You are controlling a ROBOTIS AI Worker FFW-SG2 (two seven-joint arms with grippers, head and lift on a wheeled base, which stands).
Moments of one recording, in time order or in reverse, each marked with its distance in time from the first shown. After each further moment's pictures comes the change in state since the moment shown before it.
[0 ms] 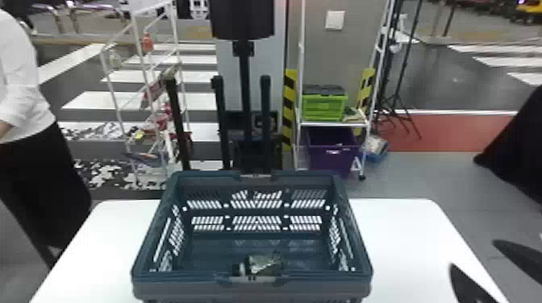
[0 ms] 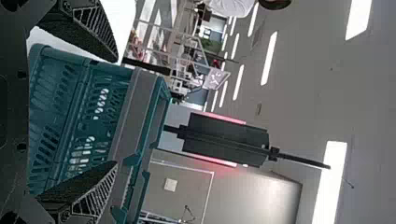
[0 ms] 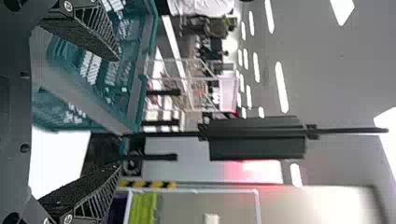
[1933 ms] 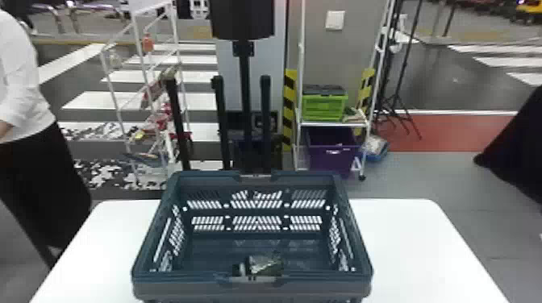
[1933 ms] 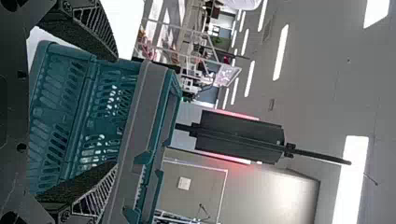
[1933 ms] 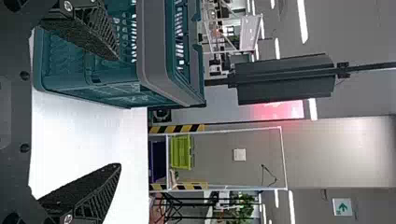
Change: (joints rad) left arm -0.027 0.031 -0.020 -0.058 0.010 0.130 0.028; right arm 0.279 0.000 0.355 0.337 0.140 -0.560 -0.516
